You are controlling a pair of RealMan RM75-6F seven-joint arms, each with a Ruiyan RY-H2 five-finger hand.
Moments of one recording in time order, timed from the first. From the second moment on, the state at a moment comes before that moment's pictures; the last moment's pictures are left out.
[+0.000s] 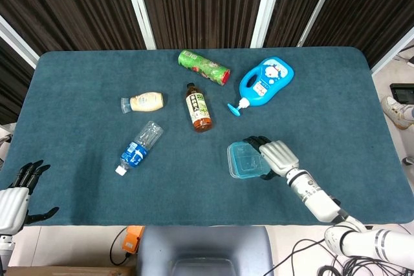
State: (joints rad) left arm -0.09 -1.06 -0.02 -1.69 1.47 1.42 -0.04; right arm 0.68 -1.29 0.12 -1.63 -1.16 0.82 -0.16
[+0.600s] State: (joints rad) left arm -0.09 -1.06 -0.01 -1.69 1.48 1.42 -0.05; right arm 0.68 -1.31 0.10 -1.61 -1.16 0.82 -0.16
